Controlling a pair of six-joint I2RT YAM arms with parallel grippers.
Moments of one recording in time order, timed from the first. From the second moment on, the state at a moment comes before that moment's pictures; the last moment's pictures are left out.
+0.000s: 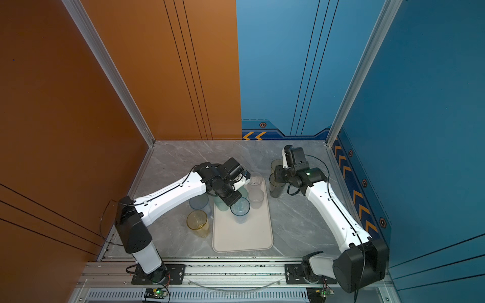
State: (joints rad) left arm -0.84 1.75 1.63 -1.12 0.06 -0.03; right arm 0.30 1.30 1.22 -0.74 -0.04 0.31
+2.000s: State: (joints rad) left arm -0.82 1.74 1.60 -1.10 0.09 -0.03; right arm 0.30 1.34 1.24 -0.74 -0.04 0.31
